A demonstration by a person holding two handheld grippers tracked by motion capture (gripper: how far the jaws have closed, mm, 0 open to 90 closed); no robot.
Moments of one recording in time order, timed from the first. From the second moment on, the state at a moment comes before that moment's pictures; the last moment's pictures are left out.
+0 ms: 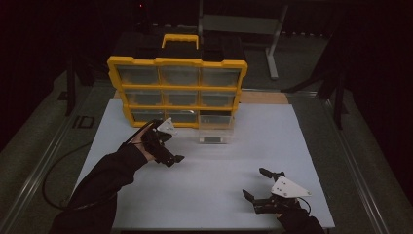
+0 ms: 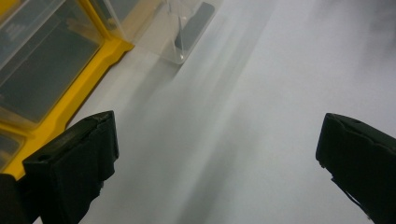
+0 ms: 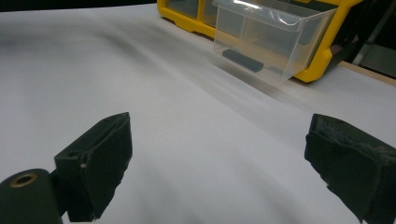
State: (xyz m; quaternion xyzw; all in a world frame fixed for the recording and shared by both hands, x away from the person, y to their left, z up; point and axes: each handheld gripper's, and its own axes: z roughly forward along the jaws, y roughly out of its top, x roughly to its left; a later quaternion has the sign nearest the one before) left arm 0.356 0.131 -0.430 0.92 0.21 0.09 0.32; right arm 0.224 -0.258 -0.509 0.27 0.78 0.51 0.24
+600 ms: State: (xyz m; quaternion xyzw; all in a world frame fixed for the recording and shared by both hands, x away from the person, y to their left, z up) left arm 0.323 0.171 -0.453 0.90 0.24 0.10 0.36; right arm 0.224 -0.258 -0.510 0.27 0.78 0.51 0.24
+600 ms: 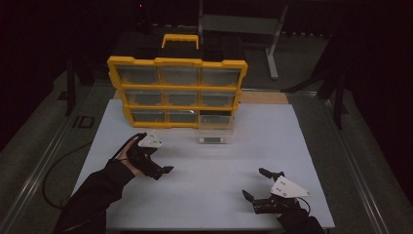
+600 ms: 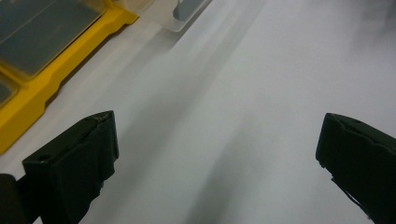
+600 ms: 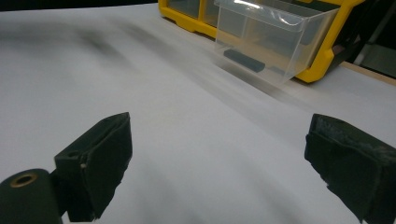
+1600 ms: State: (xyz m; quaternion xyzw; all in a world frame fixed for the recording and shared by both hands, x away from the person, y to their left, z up) left arm 0.264 0.216 -0.500 0.86 0.29 0.12 0.39; right arm 0.224 -0.257 -0.510 0.27 0.78 0.51 0.23
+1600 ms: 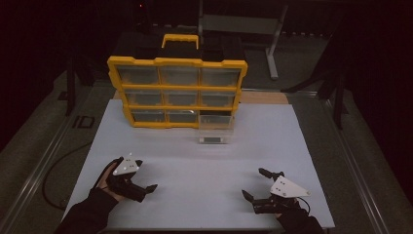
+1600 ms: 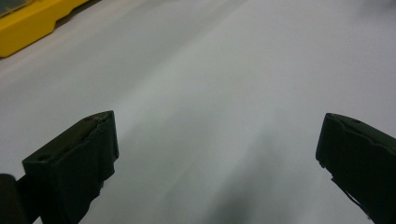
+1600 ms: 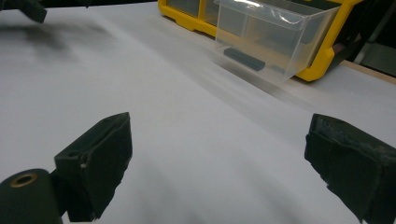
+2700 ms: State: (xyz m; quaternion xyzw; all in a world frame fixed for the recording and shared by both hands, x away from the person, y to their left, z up) left arm 0.231 0.242 -0.518 0.83 0.34 0.16 0.41; right arm 0.223 -0.257 -0.509 0.27 0.78 0.51 0.24
